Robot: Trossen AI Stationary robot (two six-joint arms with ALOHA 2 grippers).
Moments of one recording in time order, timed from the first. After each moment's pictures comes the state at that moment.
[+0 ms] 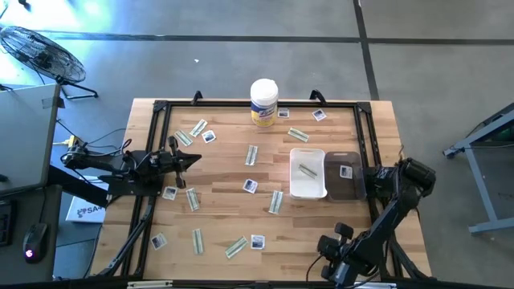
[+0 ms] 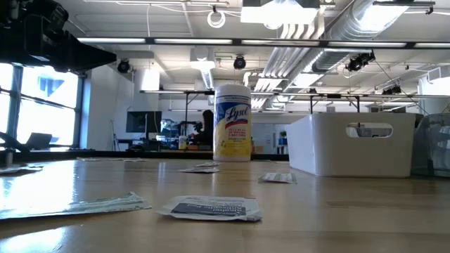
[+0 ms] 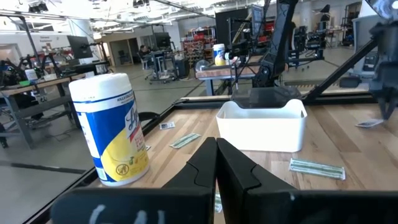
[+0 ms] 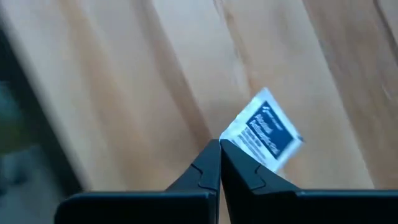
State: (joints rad) left arm -0.21 0.01 0.01 0.07 -0.48 0.15; right arm 0.97 1.83 1.18 -0.78 0.24 1.41
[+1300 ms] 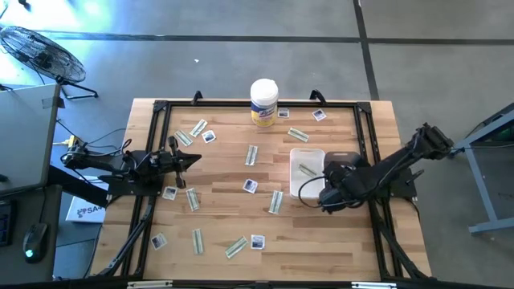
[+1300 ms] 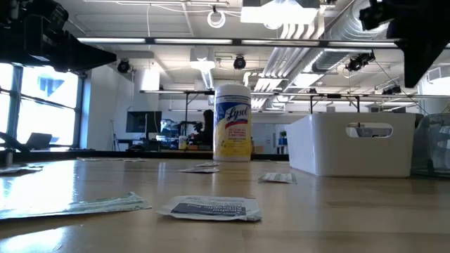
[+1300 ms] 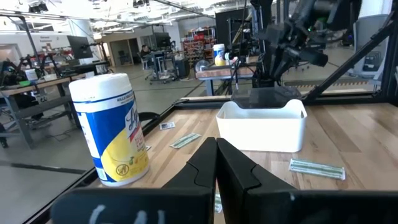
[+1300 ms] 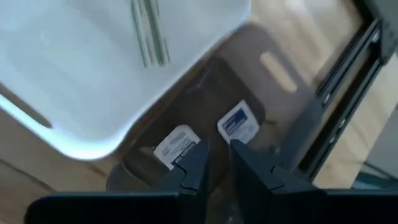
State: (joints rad) left arm -0.21 0.01 0.01 0.07 -0.48 0.15; right arm 0.48 1.43 1.10 -1.52 0.40 1.30
